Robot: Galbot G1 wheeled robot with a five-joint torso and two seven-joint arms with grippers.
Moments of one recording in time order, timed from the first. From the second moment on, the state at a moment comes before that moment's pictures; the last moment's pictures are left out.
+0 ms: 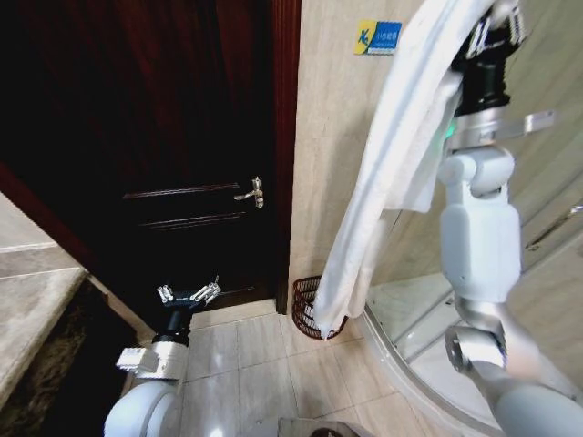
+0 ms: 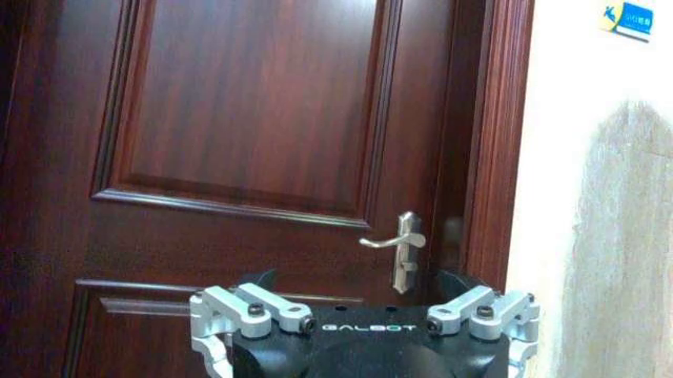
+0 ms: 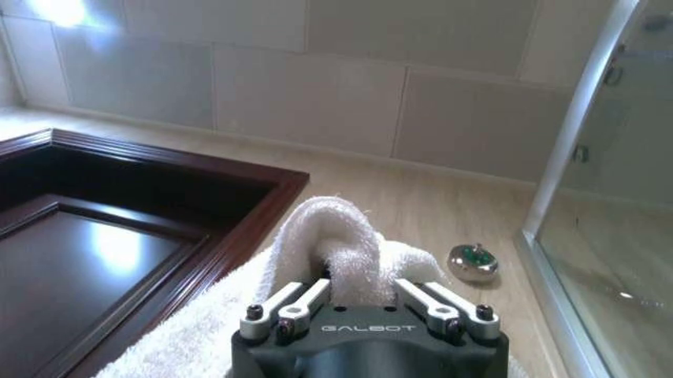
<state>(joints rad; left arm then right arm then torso) 1.80 -1.40 -0.68 -2.39 -0.33 -0.07 -0.03 -0.15 1.16 0.45 1.57 0.47 0.37 -0.21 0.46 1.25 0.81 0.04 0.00</state>
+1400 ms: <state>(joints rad) 1.80 -1.40 -0.68 -2.39 -0.33 -0.07 -0.03 -0.44 1.27 0.48 1.33 0.40 0.54 -0.25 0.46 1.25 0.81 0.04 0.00</state>
